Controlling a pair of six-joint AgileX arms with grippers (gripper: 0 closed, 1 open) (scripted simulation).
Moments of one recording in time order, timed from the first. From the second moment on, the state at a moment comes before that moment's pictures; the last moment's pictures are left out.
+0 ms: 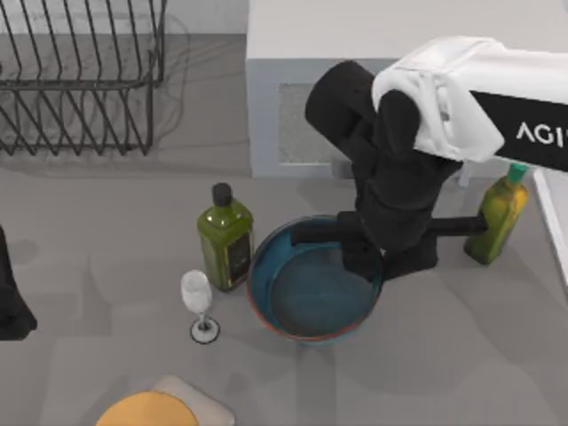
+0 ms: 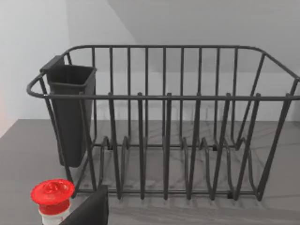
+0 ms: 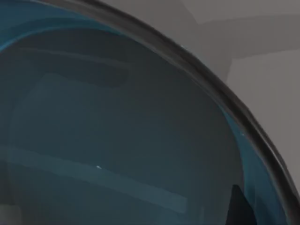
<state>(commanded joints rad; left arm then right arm) 0.00 0.00 0.00 0.00 0.00 0.00 0.69 1.96 1.48 -1.04 0.01 0.63</state>
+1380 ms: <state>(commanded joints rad) 0.00 0.00 0.00 0.00 0.00 0.00 0.53 1.81 1.76 -1.35 -0.07 0.48</state>
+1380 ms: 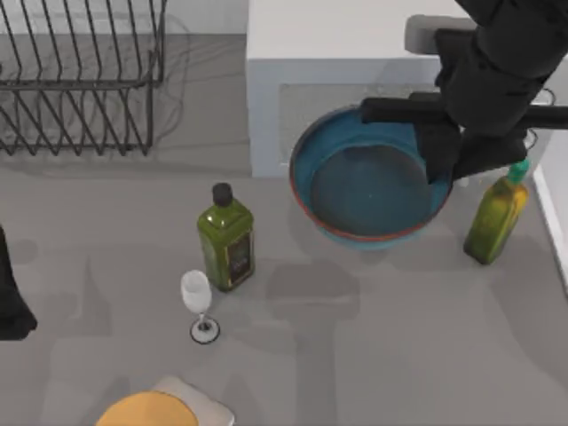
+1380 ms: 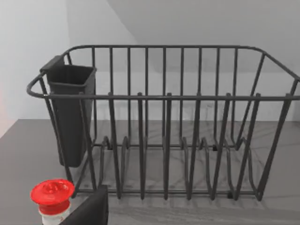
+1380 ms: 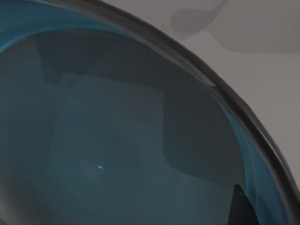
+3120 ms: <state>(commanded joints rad) 0.00 0.00 0.00 0.00 0.00 0.00 -0.53 1.49 0.60 0.91 -0.50 0.02</state>
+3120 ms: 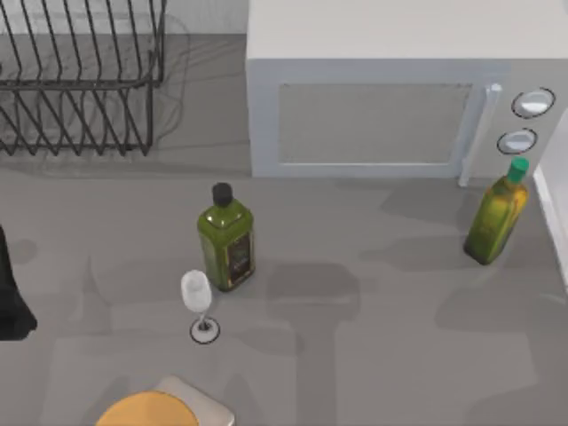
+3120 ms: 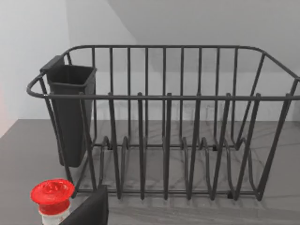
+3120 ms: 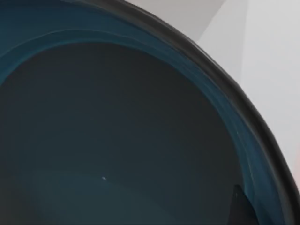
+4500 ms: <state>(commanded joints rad) 0.00 0.00 0.00 0.00 0.00 0.00 -0.53 2.22 0.49 1.73 -0.49 0.01</state>
